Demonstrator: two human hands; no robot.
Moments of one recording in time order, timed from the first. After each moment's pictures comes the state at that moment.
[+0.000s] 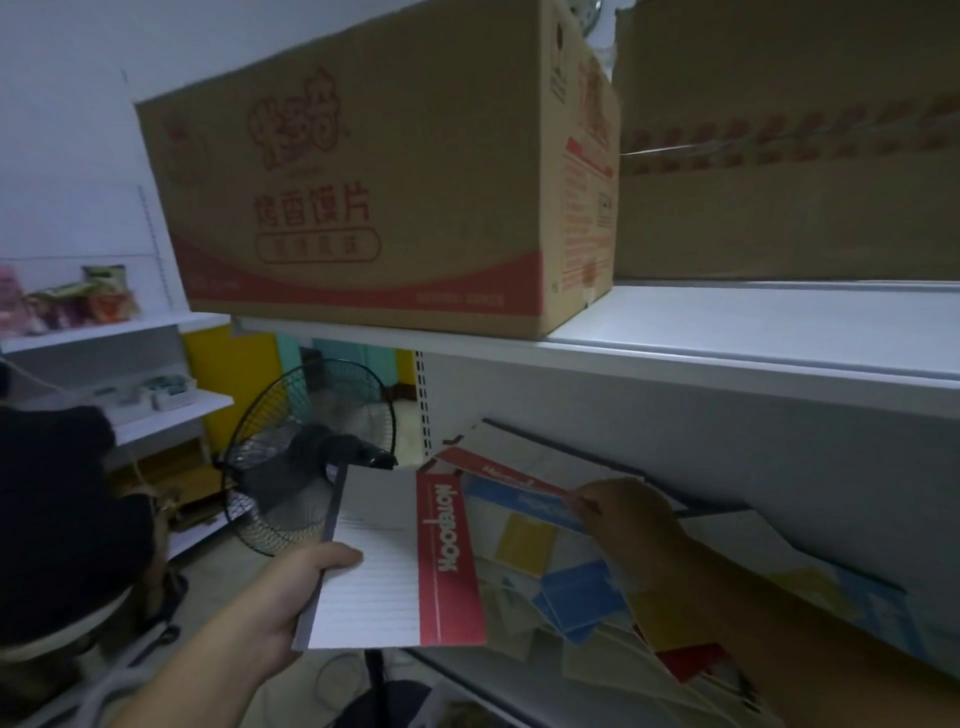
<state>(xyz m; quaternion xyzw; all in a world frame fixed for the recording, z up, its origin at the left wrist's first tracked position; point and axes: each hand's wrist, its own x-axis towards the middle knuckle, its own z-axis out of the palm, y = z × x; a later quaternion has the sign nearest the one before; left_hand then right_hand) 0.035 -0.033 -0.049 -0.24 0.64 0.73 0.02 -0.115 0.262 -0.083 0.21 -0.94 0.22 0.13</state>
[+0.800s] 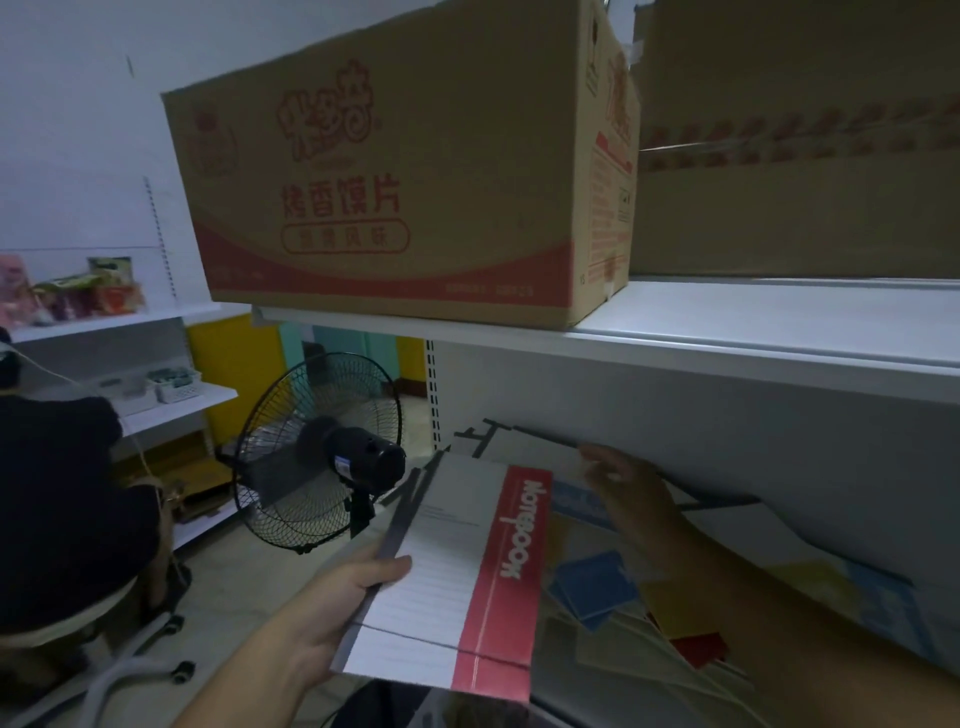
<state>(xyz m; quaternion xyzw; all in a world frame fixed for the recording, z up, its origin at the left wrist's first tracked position) 0.039 -0.019 -0.069 -0.15 0.61 0.77 0.08 -0.097 0.241 -0.065 0.10 -0.81 0.57 0.07</state>
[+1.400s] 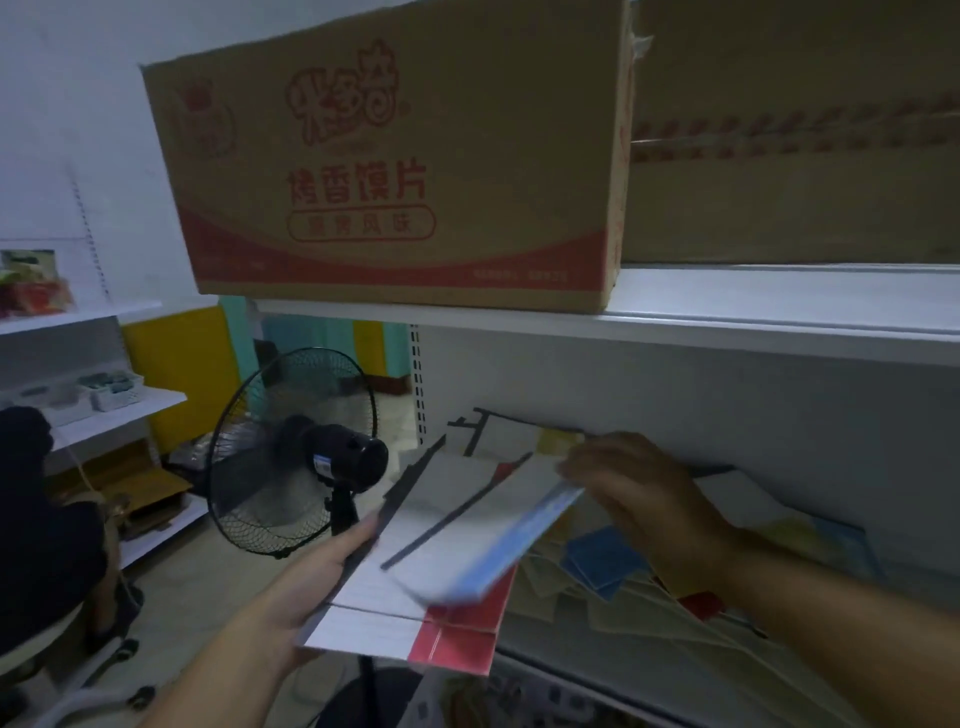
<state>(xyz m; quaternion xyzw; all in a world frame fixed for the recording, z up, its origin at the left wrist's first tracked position) 0.035 -0.063 -0.066 -0.14 0.59 0.79 0.12 -0.027 0.243 -0.039 0.45 -0.80 0.21 0.35</state>
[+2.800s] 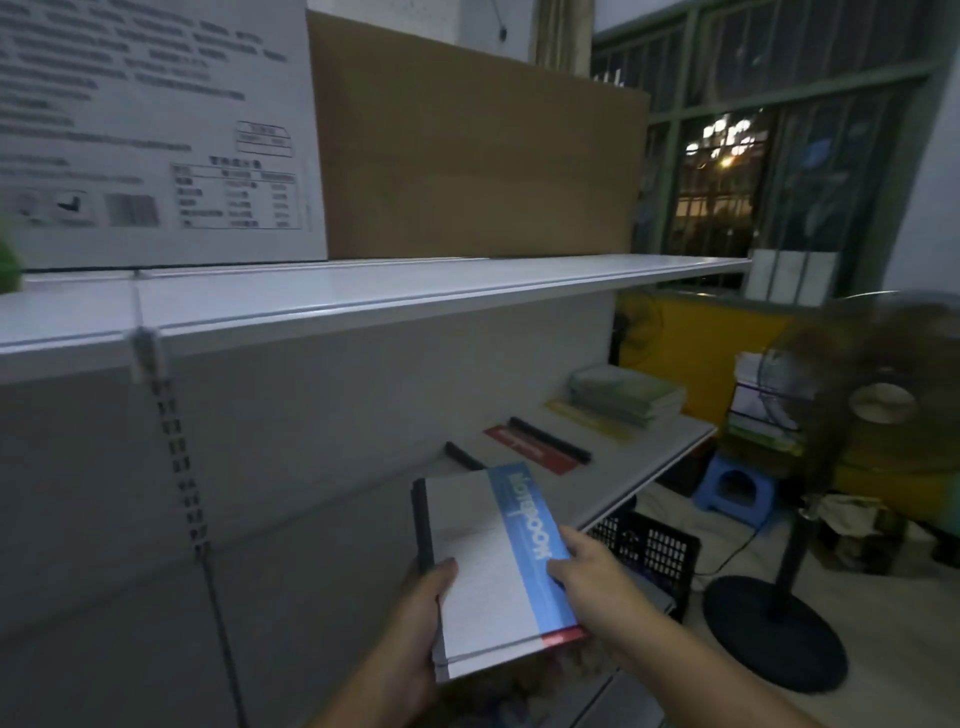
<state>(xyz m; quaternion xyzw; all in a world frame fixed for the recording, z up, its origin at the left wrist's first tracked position) 0.245 0.767 -0.115 0.09 0.51 0.69 0.50 0.372 0.875 -0.096 -0.42 -0.69 0.55 0.23</state>
